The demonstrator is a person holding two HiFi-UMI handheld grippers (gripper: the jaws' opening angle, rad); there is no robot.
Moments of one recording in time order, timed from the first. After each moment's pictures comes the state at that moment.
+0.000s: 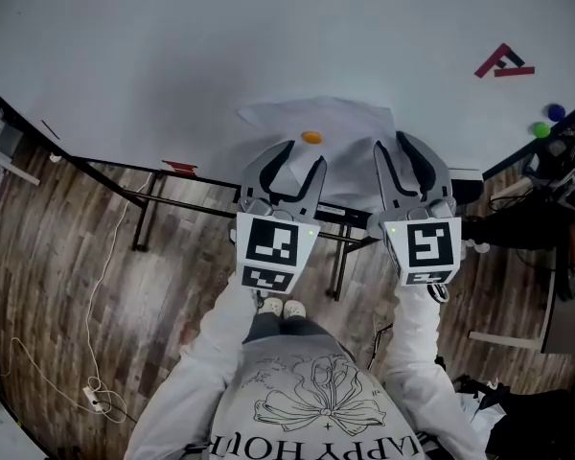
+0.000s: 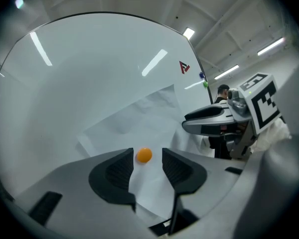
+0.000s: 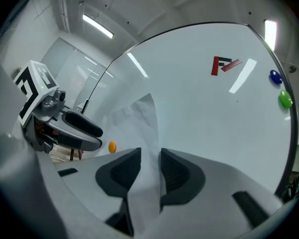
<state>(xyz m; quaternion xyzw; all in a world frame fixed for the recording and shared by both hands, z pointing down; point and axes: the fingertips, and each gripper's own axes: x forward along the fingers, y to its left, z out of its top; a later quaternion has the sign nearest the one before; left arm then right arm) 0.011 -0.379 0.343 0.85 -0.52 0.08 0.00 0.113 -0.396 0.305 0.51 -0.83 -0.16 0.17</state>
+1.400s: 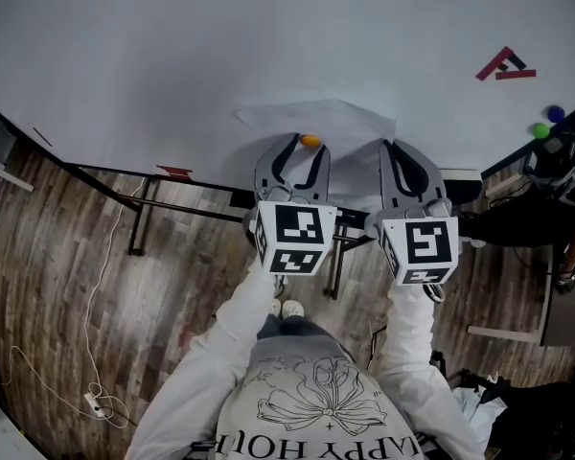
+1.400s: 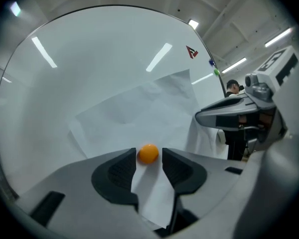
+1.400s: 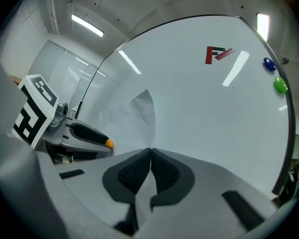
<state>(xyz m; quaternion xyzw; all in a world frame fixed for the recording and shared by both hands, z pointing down) 0.018 -0.414 0.361 0.82 -0.56 0.10 0.01 0.120 -0.404 0.317 0.54 -0.82 -0.12 0.16</state>
